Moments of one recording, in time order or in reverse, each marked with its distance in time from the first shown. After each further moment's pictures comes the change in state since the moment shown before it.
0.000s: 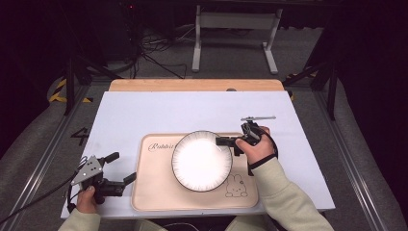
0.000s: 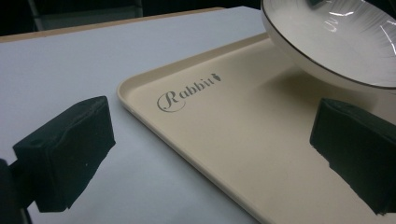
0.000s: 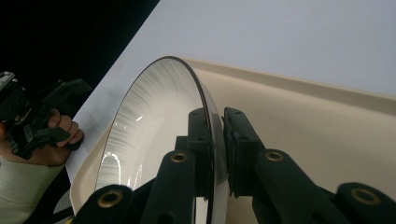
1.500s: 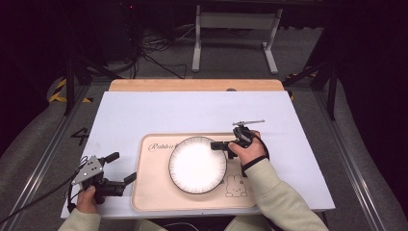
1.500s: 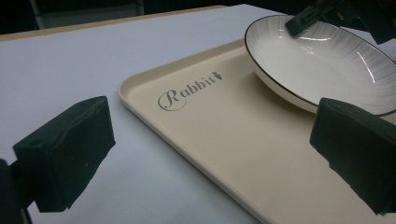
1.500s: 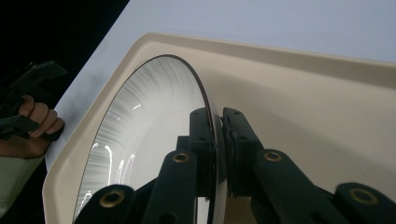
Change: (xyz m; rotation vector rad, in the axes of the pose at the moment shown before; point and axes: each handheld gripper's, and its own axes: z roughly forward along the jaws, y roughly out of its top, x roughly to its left) left arm -0.001 0.000 0.001 0.007 0.004 -0.007; right arm -0.021 -0.012 0.035 0.058 0.009 0.006
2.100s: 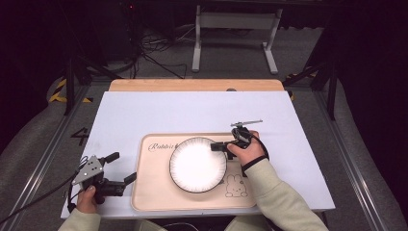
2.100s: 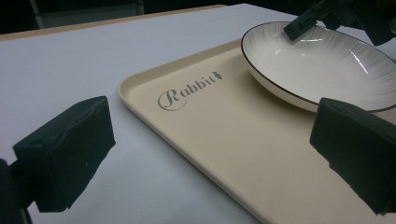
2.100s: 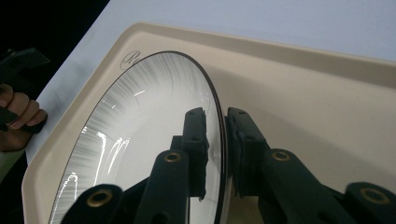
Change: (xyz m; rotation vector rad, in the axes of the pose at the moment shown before) left arm 0.000 0.000 0.000 0.002 0.001 0.000; right arm 0.000 -0.001 0.004 0.025 -0.039 -0.036
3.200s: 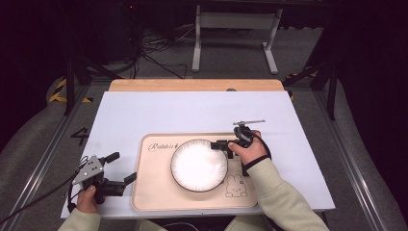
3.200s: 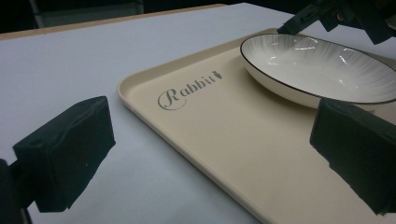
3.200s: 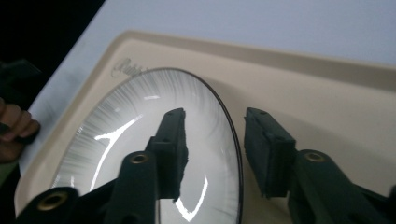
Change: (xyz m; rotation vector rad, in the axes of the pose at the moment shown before) left arm 0.000 0.000 0.000 0.004 -0.003 -0.003; right arm -0.003 0.001 -0.004 -0.032 -0.019 0.047
